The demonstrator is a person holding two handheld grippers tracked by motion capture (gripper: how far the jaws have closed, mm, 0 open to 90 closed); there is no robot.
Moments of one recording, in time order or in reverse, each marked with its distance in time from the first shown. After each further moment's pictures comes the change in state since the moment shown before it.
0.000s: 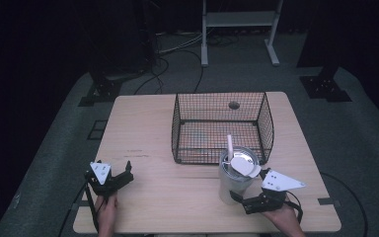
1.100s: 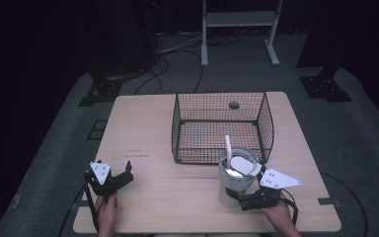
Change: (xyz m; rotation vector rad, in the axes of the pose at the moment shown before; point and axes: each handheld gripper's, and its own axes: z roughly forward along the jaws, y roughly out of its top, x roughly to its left) left arm 0.000 0.000 0.000 -0.003 -0.006 0.001; right arm -0.004 0.000 0.009 -0.090 0.058 0.022
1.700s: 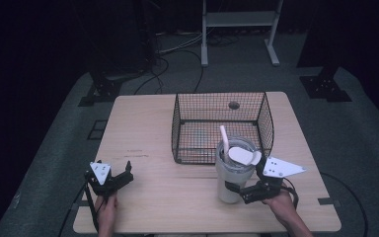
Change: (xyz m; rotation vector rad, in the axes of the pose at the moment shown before) left arm 0.000 0.000 0.000 0.000 -0.001 -0.002; right arm -0.008 0.041 0.002 -0.035 0.114 -0.004
